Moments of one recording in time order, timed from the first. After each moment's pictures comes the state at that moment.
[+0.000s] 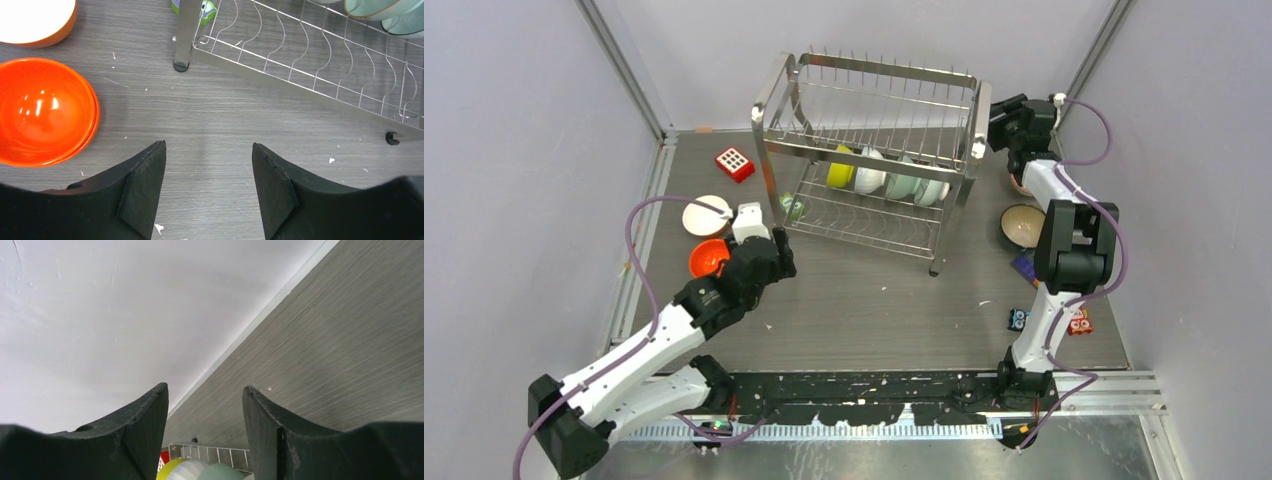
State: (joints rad) left arm -0.77 0.83 0.71 -0.44 -0.59 -0.59; right arm -0.10 1.94 1.45 0.20 -0.13 1.05
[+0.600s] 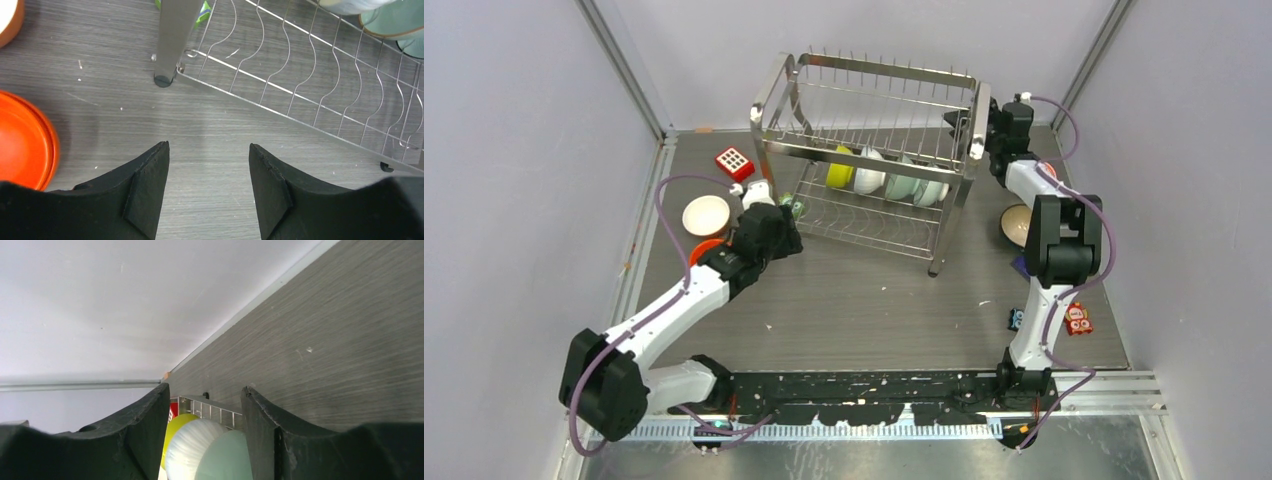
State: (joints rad) left arm -0.54 1.14 0.79 -0.29 -0.35 -0.57; right arm -0.01 2.04 1.53 0.25 -0.34 1.05
